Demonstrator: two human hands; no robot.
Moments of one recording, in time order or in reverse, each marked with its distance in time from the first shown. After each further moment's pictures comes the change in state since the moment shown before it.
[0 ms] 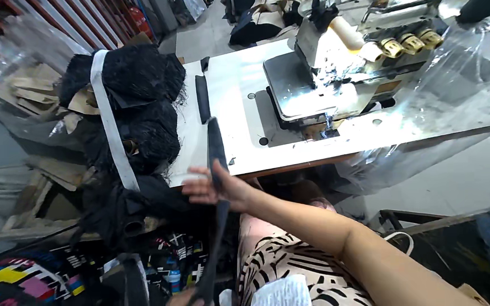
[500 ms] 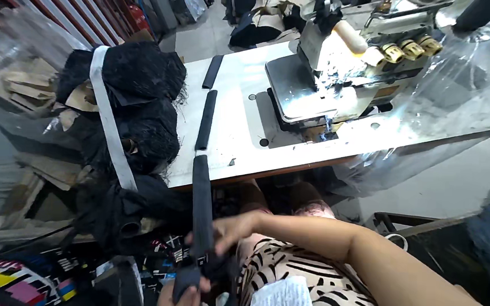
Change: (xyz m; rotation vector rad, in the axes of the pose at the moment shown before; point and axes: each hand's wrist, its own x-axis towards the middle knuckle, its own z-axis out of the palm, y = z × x) left_hand 0.029 0.017 0.022 -0.402 0.315 0.086; right_hand -0.038 0.058 -0.016 -0.525 -0.424 0.216
